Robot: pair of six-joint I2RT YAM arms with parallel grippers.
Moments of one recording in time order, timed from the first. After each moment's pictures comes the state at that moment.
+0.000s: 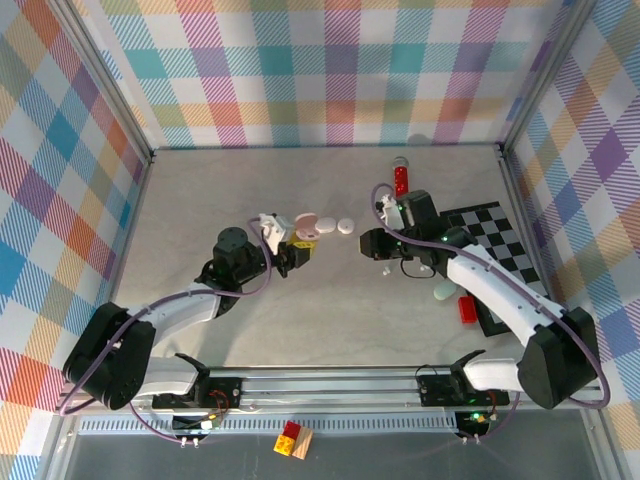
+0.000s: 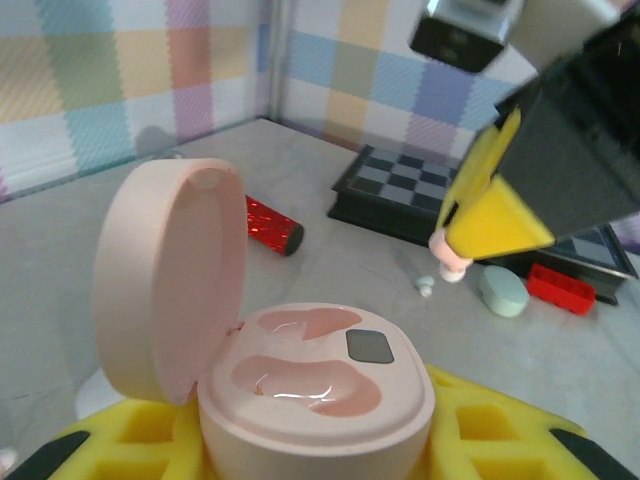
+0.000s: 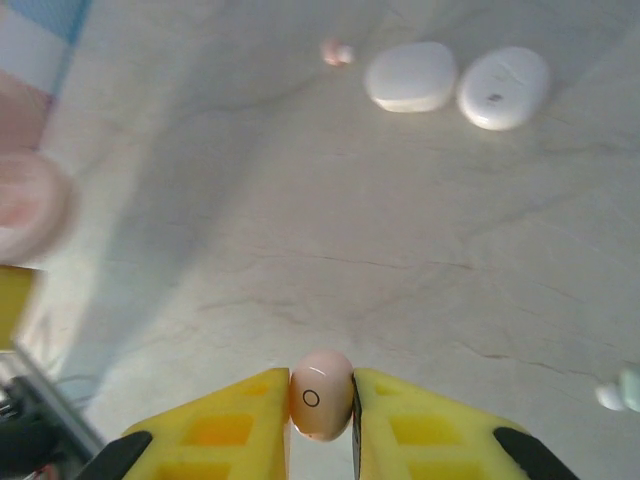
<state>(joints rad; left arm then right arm) -0.51 1.31 0.53 0.63 0.53 -0.03 0.51 1.27 0.99 -0.49 -0.38 0.39</state>
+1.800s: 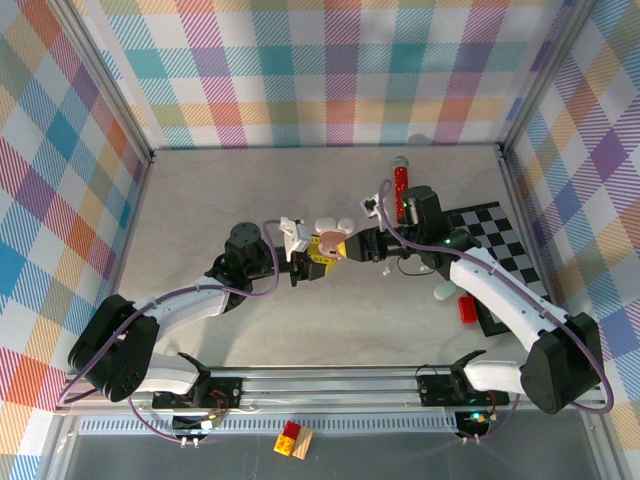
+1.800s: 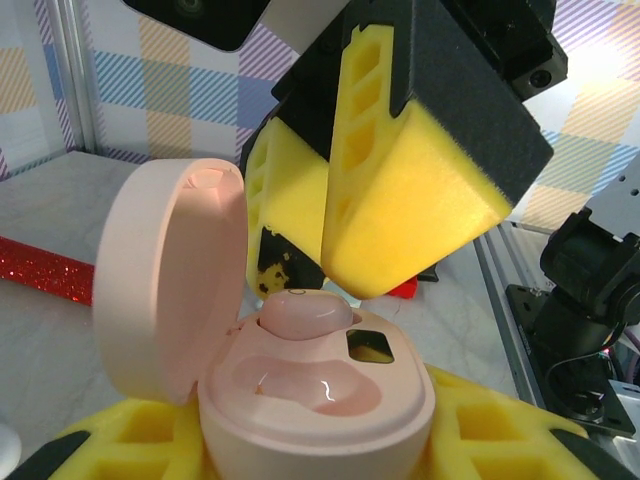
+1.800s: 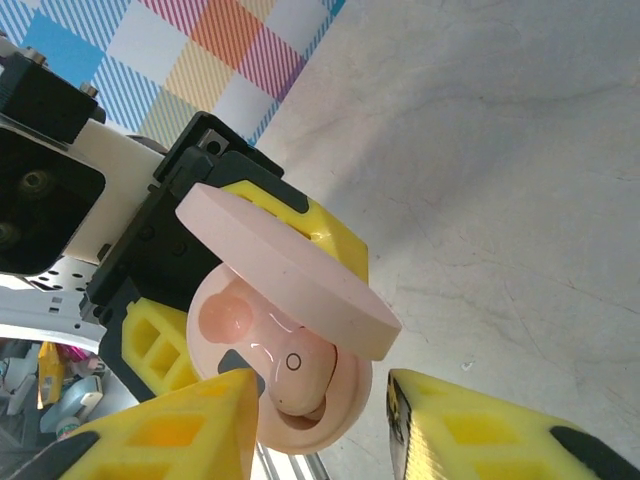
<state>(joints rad) -0.58 1.35 0.61 0.63 0.80 -0.03 0.51 1.25 0.97 -0.34 -0.79 0.37</state>
